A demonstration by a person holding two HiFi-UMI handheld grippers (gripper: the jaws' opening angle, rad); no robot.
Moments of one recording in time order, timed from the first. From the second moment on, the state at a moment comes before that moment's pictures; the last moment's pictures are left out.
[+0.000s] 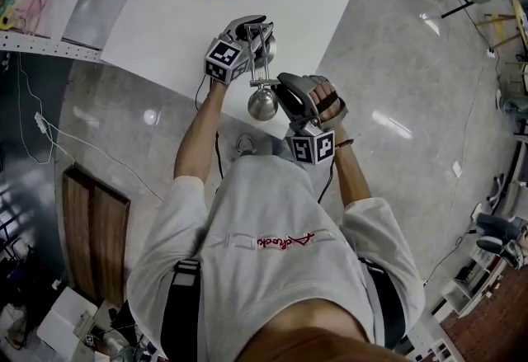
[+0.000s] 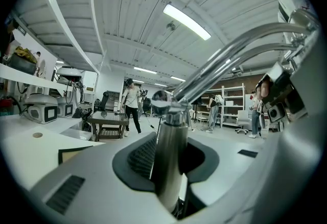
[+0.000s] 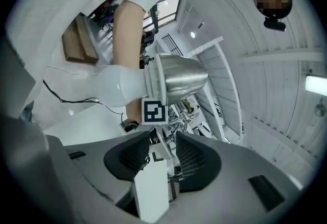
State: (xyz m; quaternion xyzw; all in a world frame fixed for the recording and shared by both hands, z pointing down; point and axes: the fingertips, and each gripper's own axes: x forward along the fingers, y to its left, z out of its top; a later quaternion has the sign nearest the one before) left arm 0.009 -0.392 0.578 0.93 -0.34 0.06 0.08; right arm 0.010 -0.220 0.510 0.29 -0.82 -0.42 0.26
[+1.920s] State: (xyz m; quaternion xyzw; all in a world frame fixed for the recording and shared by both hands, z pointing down) left arm 0.012 -0.391 0.579 0.94 -0.33 0.07 0.09; right arm -0.050 -0.230 0.496 0.19 -0.82 -0.49 0.21
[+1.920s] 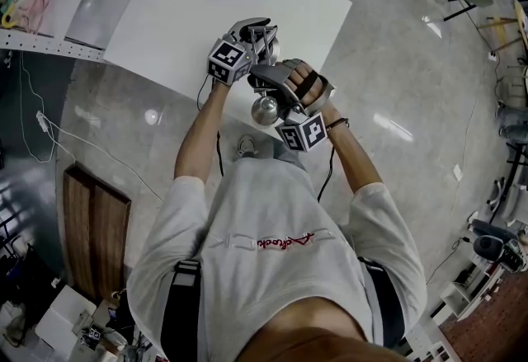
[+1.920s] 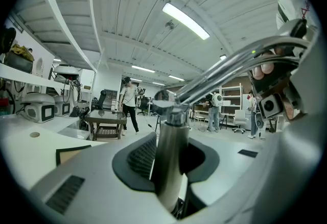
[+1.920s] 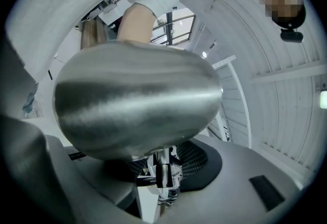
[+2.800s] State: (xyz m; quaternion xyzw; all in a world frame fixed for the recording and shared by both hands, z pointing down) left arm 0.011 -0.392 0.579 0.94 -0.32 0.07 0.09; right arm -0.053 -0.226 0.514 0.19 -0.81 -0.52 0.20
